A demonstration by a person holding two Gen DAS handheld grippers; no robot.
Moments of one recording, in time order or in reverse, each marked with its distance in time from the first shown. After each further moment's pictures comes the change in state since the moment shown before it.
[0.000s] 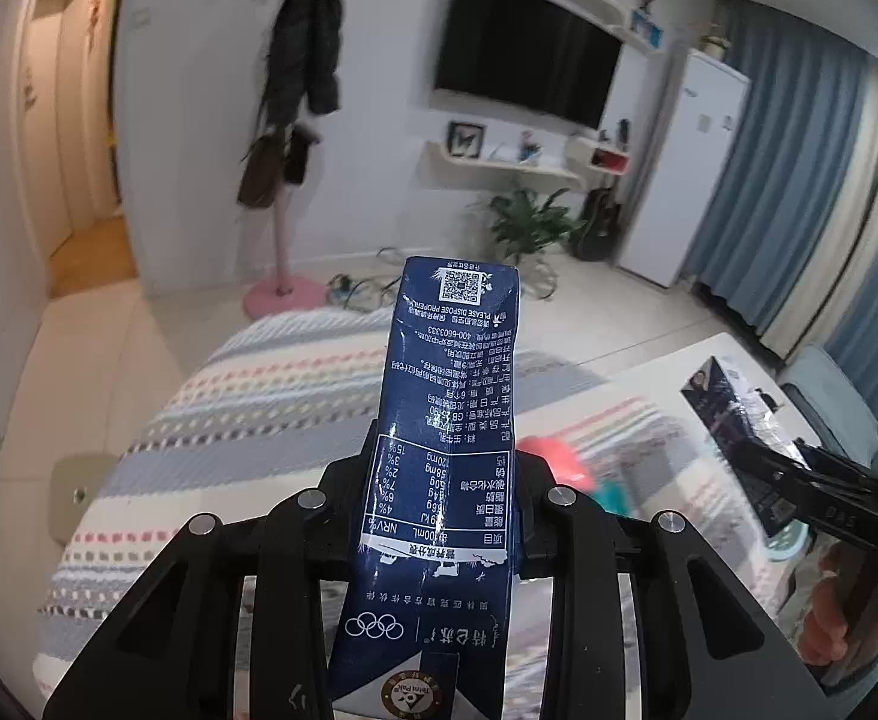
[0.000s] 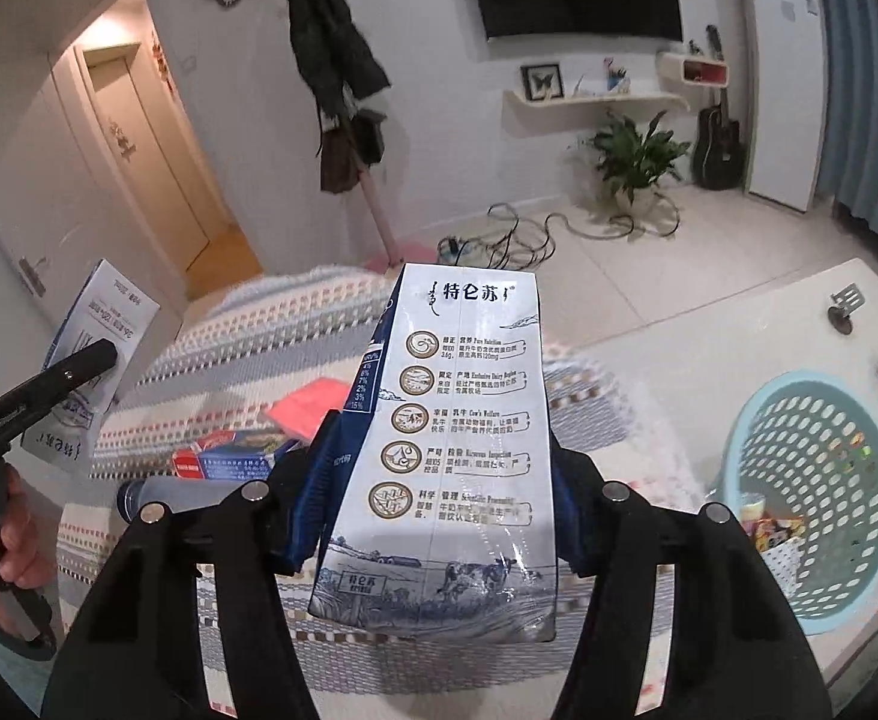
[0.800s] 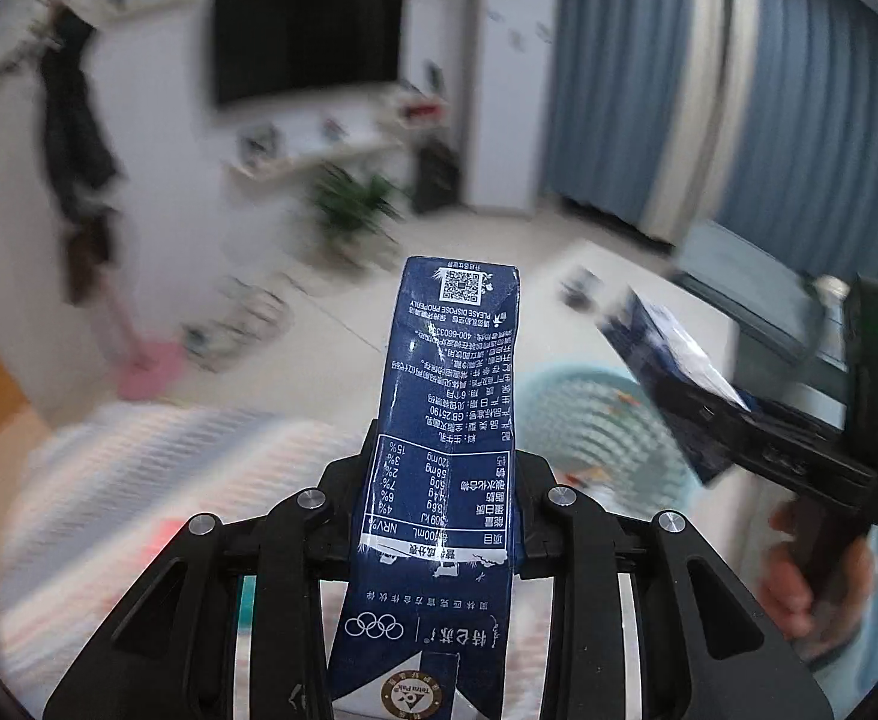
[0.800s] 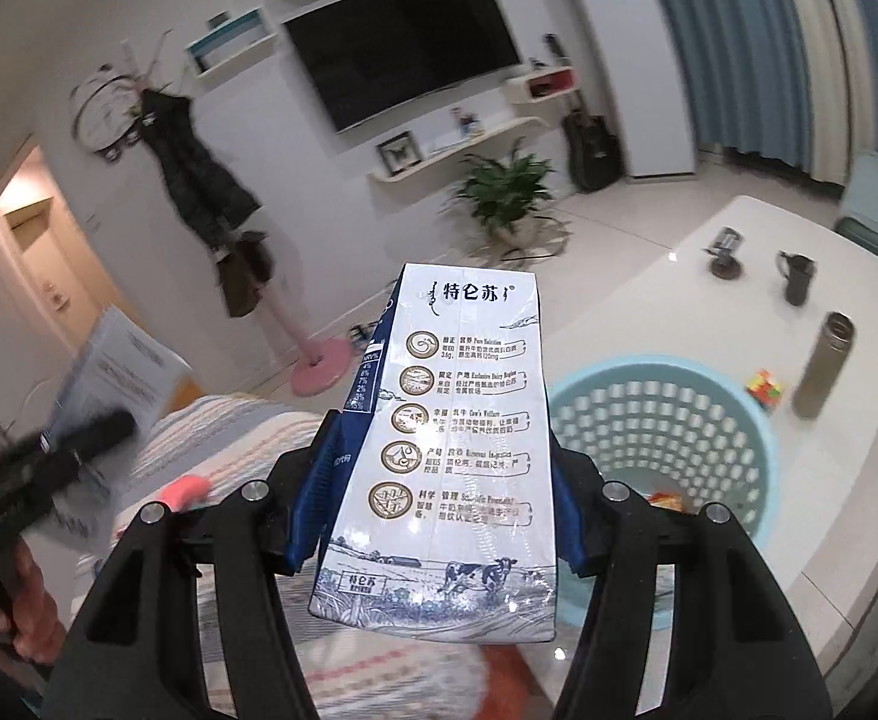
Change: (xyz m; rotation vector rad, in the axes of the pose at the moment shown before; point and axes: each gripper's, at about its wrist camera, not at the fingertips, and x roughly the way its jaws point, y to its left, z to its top) left arm 0.050 -0.259 -0.004 0.343 0.119 -0.252; right arm -0.104 -0.209 -0.021 0.310 -0.173 -0.119
